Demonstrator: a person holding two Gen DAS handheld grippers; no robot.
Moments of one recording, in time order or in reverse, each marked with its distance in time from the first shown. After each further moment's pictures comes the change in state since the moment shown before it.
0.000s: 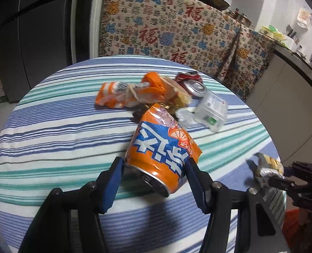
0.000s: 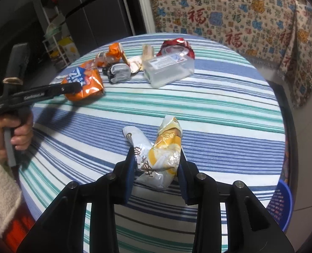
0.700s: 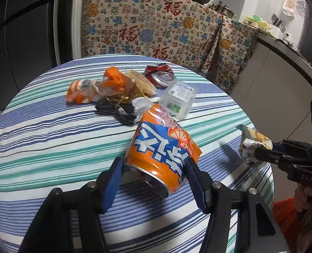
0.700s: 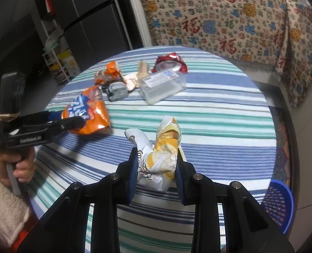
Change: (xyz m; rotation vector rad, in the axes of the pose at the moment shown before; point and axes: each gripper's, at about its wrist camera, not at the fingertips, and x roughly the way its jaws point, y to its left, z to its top) left arm -0.006 -0.052 -0.014 0.067 0.017 -0.045; right arm -0.022 -0.013 0.008 0.059 -0.066 0.010
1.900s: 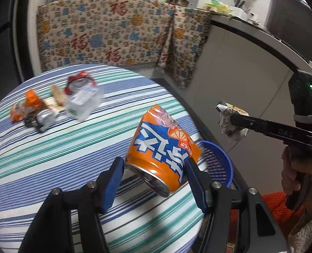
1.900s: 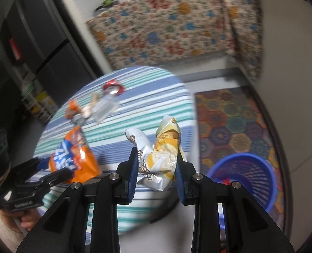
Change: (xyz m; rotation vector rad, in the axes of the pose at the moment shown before) left arm -0.009 -0.174 -0.008 0.139 0.015 -0.138; right arm -0.110 -0.116 -0.039 0.295 -0.108 -0.112
